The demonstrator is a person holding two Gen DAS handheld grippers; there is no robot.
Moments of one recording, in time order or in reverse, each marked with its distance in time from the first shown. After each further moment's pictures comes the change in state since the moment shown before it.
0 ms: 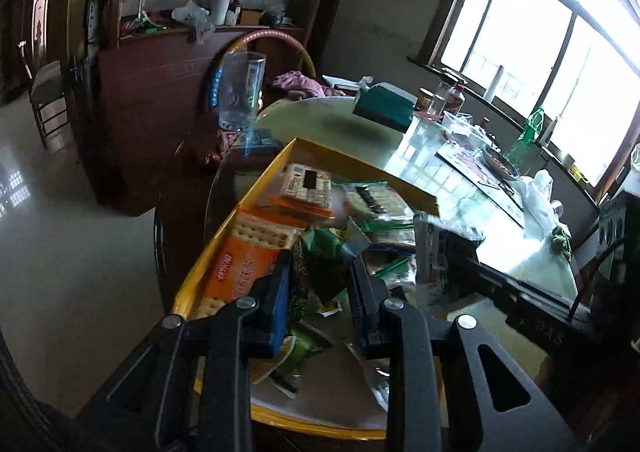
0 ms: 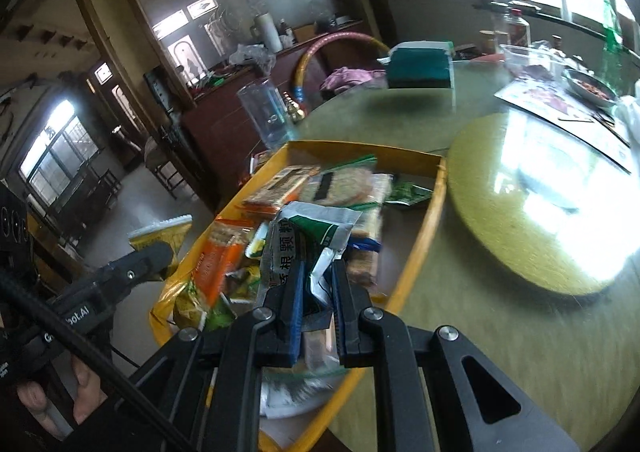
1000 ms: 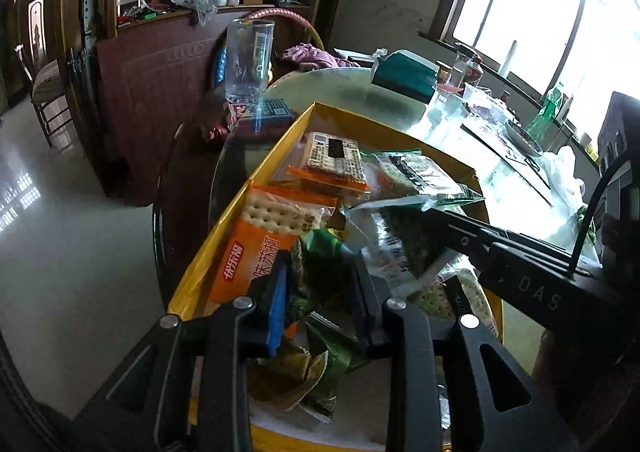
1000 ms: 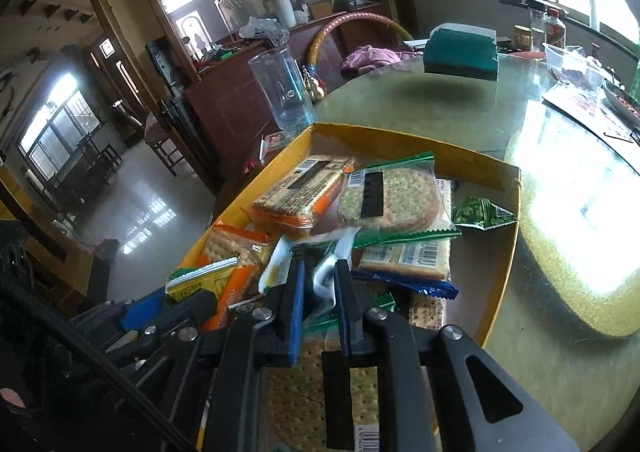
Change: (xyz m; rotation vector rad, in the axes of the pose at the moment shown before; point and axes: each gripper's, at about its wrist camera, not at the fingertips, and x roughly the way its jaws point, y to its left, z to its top) left arm 0.043 0.013 -0.011 0.040 0.069 0.058; right arm 0.059 0.028 0.015 -0.058 0.072 0.002
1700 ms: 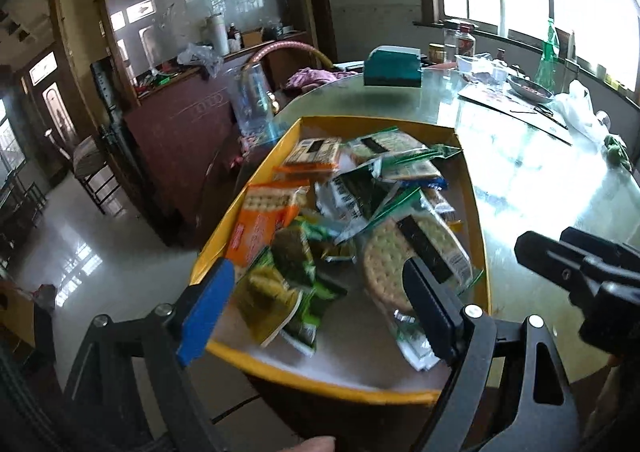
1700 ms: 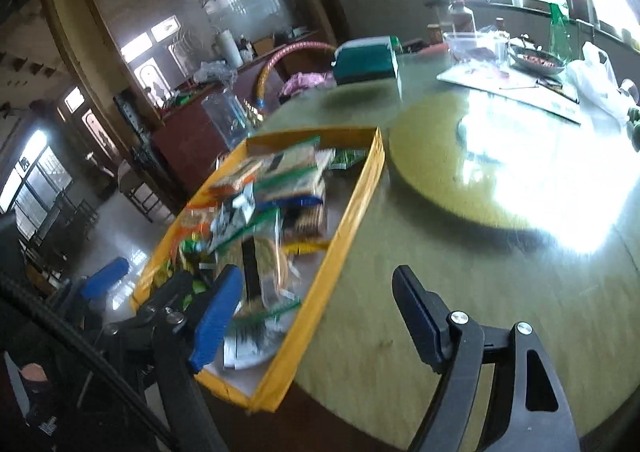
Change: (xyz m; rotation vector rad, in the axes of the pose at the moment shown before) left arm -0.047 -0.064 -0.043 0.210 -0.083 0.237; right arm -0.101 -0.045 -0.075 0.165 -0.111 -0.102
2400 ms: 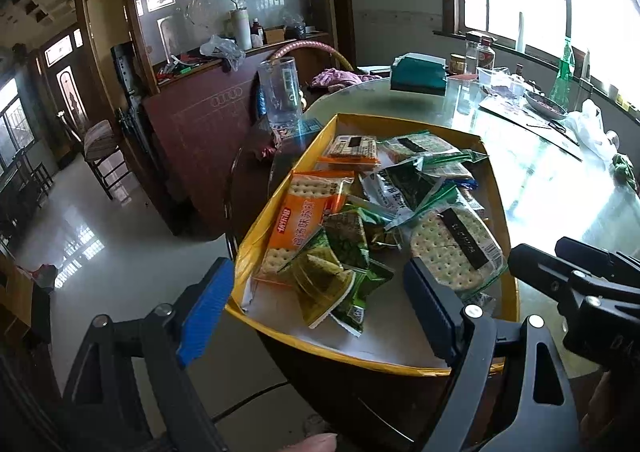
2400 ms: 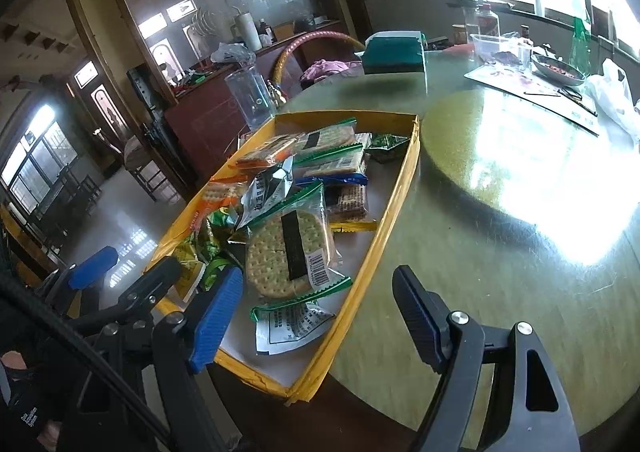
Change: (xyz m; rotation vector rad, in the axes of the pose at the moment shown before) left arm -0.005 0.036 -0.011 -0.059 -0.008 0.018; right arm 0.007 0.034 -0.012 -0.063 0.023 0.008
